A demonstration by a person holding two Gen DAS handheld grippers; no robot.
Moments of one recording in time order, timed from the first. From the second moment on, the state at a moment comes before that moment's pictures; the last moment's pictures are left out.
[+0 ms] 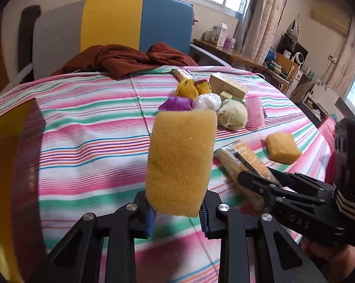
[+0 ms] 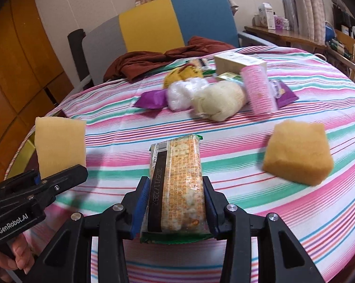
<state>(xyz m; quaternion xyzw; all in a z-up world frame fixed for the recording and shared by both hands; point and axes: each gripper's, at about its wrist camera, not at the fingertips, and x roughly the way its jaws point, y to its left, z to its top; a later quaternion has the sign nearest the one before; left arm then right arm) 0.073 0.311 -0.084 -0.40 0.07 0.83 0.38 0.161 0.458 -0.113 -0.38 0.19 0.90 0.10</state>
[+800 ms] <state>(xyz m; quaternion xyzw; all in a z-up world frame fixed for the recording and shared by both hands) 0.049 0.150 -0.024 -0.38 -0.05 0.87 0.32 0.106 0.310 -0.030 -0.36 0.18 0.91 -0.06</state>
